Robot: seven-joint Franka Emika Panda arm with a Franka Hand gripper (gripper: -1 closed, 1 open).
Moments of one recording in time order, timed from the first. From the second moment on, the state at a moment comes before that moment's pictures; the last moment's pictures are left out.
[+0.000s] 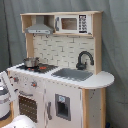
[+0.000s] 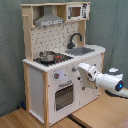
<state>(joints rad) -0.54 -1.49 1.50 -2.53 -0.15 3.16 0.35</state>
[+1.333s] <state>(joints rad) -0.46 -1.51 1.51 -2.52 -0.15 3.03 0.71</state>
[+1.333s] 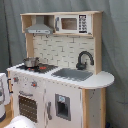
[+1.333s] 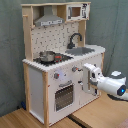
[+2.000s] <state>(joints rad) -0.46 -1.53 1.58 -2.52 -0.15 2.97 0.90</state>
